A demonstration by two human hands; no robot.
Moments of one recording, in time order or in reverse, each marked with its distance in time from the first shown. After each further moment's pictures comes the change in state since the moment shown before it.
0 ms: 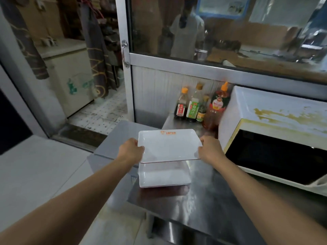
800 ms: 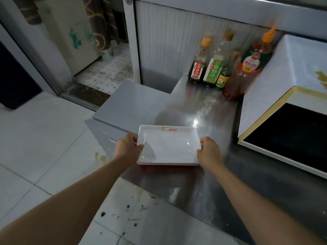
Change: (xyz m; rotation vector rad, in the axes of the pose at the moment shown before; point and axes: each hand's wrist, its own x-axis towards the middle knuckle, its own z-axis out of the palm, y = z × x) left_hand 0.028 -0.089 0.079 0.222 0.043 -0.096; right_hand 0.023 0.061 0.135 0.082 -0.133 0.062
